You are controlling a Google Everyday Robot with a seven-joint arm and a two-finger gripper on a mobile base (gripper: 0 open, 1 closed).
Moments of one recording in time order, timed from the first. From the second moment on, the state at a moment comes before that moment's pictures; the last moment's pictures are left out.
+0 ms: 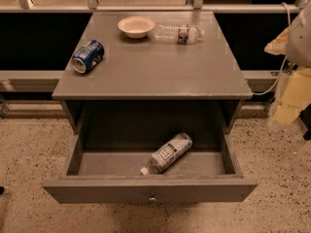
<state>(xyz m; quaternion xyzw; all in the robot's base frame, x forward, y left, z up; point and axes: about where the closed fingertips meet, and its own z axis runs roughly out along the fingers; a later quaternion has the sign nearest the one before) 0.438 -0.217 0.976 -0.60 0.78 -0.03 0.16</state>
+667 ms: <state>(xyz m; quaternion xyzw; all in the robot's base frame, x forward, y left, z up) 0.447 -0.201 0.972 -0.62 0.77 -0.04 0.16</state>
